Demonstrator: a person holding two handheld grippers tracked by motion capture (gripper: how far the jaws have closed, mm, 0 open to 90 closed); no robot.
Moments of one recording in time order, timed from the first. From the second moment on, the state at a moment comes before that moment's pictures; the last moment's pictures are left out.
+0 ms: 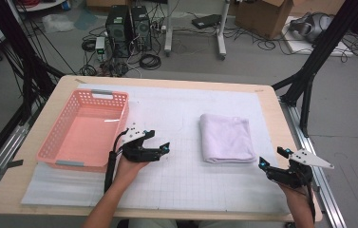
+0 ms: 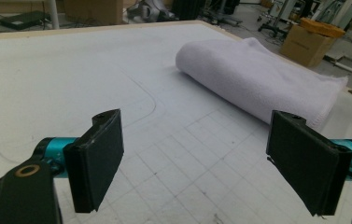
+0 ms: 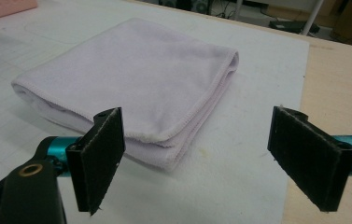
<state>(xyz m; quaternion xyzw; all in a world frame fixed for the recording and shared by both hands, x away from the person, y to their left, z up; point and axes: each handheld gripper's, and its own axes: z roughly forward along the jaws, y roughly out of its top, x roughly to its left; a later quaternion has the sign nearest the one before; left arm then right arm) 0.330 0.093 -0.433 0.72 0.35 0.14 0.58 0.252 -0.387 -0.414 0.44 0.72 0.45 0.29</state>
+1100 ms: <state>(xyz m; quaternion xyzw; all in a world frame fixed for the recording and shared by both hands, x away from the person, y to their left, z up) 0.387 0.010 -0.425 0.76 0.37 0.06 0.53 0.260 -0.384 -0.417 0.44 0.73 0.45 0.27</state>
